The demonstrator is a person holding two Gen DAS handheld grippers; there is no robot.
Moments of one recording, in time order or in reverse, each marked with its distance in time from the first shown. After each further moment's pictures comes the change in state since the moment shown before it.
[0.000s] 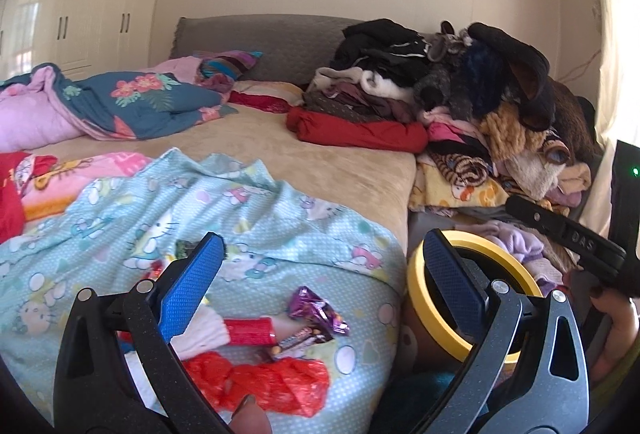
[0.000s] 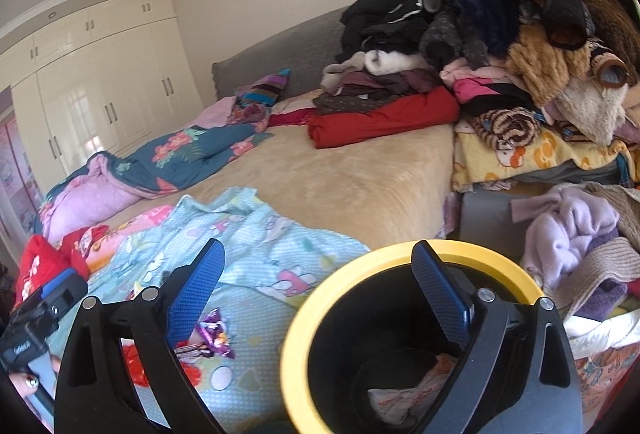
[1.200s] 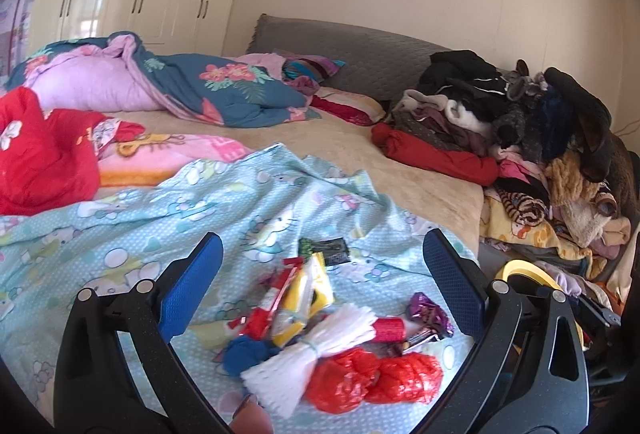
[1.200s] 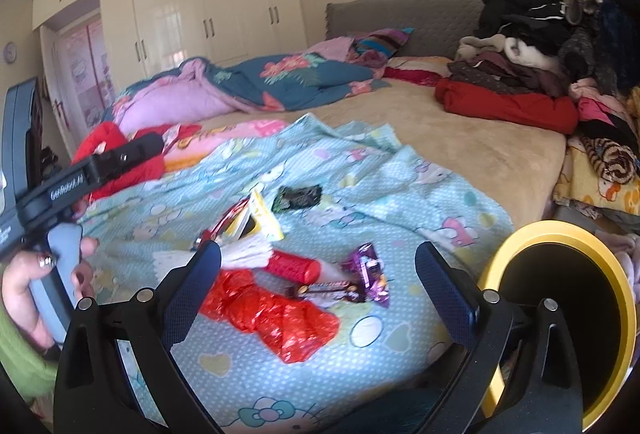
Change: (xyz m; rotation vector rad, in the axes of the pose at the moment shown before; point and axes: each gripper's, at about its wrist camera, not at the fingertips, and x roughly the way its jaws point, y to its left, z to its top) left arm -0.043 0.119 -0.008 -0.172 -0.033 0.196; right arm 0.021 0.155 -0.067 -0.302 0.185 0.274
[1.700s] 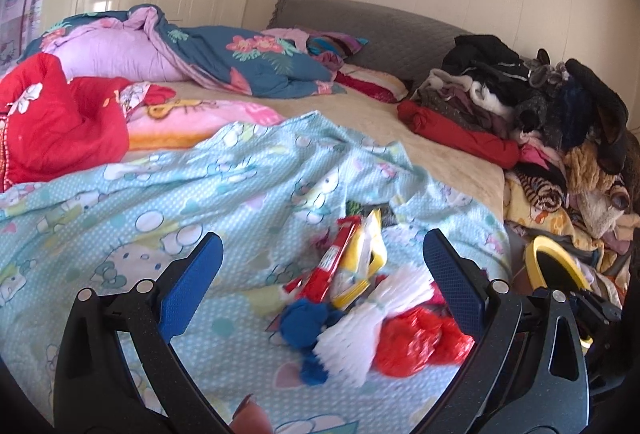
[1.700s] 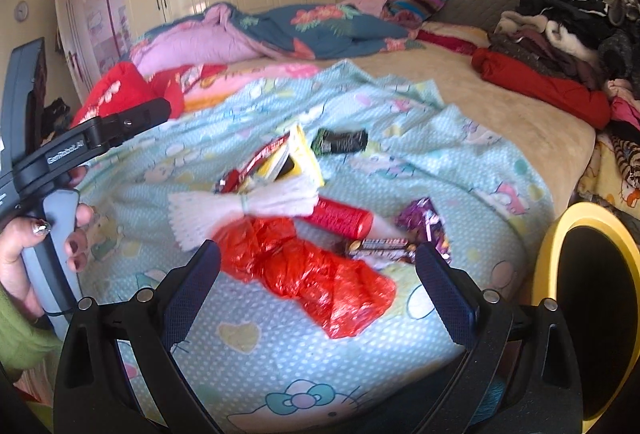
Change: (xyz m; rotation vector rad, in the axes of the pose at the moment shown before) left arm 0.001 0.052 -0.028 -0.022 0.092 0.040; right arm 0.044 0.040 -0.024 -0.083 0.175 0.046
